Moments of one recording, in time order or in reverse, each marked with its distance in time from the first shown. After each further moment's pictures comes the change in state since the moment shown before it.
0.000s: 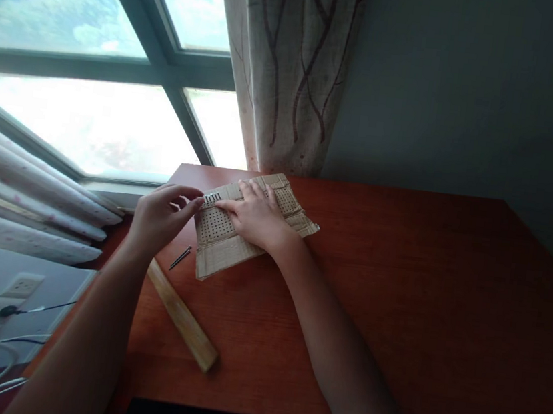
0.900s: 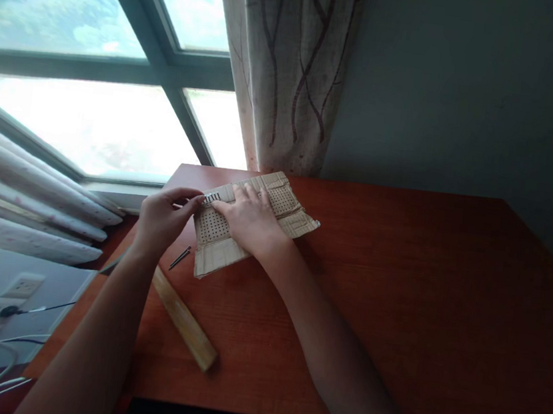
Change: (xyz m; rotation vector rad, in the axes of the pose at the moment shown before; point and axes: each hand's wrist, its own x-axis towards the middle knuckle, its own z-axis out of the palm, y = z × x) left_hand 0.002 0.000 0.013 -0.089 0.046 -0.153; right_hand -0.005 -0.015 -0.001 -0.108 0.036 -0.040
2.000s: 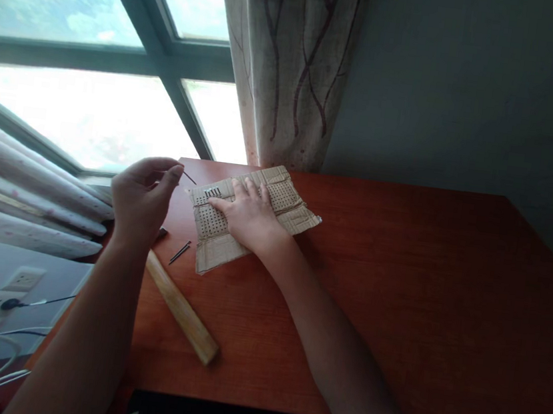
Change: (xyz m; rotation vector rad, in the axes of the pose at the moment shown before) left_hand 0.008 0.025 -0.015 -0.124 0.233 0.030; right_hand 0.006 0.000 0.007 0.014 -0.075 0.035
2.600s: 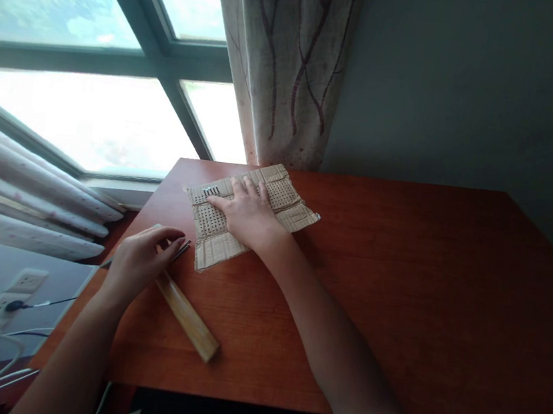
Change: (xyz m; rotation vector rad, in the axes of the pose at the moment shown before) left_hand -0.074 -0.058 -0.045 0.516 -0.497 0.026; right_hand -0.002 0.001 0.000 0.023 0.009 -0.002
